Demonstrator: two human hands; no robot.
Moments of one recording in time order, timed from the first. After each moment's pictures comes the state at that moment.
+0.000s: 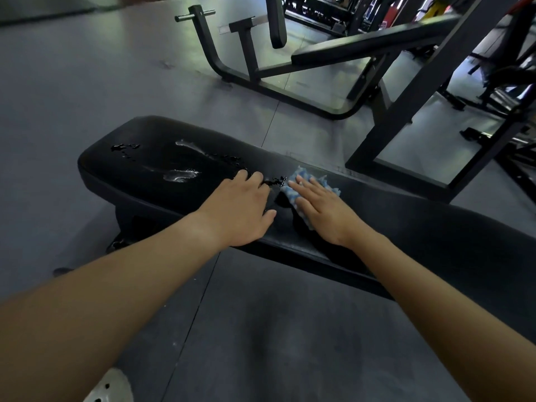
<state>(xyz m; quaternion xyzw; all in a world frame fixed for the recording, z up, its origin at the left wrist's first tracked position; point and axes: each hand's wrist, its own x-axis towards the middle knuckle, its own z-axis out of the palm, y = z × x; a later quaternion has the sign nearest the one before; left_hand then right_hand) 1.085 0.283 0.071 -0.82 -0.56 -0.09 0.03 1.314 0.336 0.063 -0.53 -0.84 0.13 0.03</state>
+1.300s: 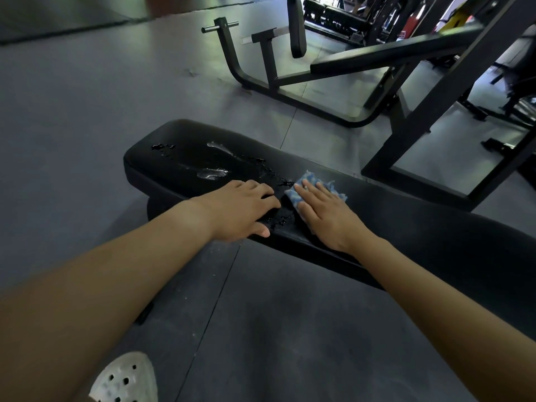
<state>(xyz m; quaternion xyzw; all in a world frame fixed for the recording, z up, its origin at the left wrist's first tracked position) 1.032 0.266 0.079 -0.88 -0.47 0.01 -0.04 1.277 0.312 0.061 -0.52 -0.85 0.09 0.01</state>
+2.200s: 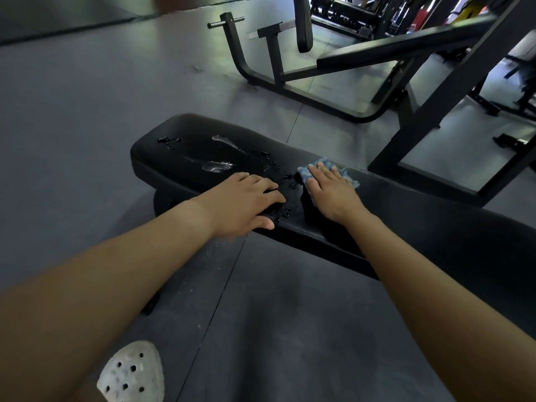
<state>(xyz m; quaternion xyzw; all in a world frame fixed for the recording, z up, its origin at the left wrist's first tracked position) 1.028 0.258 0.069 -0.88 -0.47 -0.03 0.01 1.266 0.351 0.059 -0.60 -0.79 0.09 0.03</state>
